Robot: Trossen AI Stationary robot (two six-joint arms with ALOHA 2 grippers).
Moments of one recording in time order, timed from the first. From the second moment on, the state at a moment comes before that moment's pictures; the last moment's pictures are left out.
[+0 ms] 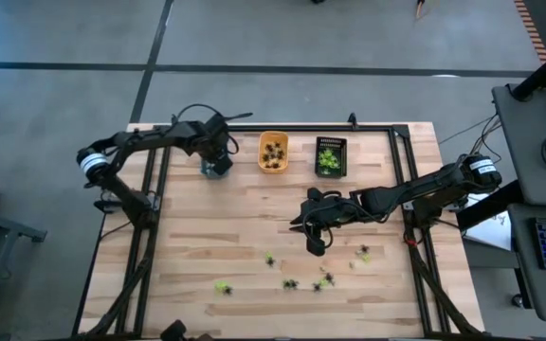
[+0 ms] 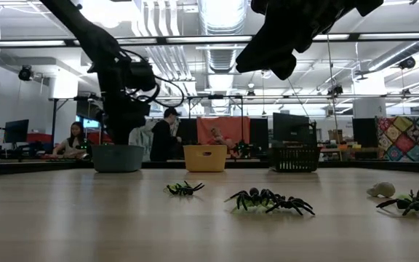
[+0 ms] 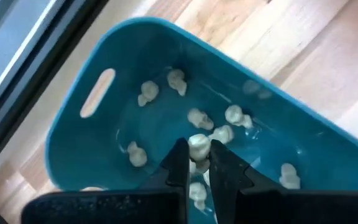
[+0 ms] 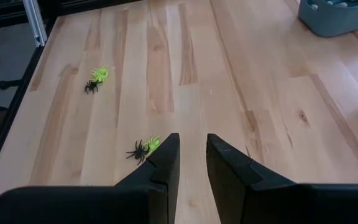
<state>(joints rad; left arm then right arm) 0.71 1.58 0.95 -0.60 -0.19 0.03 0.18 1.48 0.92 -0.04 0.08 0.27</state>
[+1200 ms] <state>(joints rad) 0.59 1.38 0.97 -0.78 -0.26 -0.10 0.18 1.48 0.92 -0.04 0.08 0.29</state>
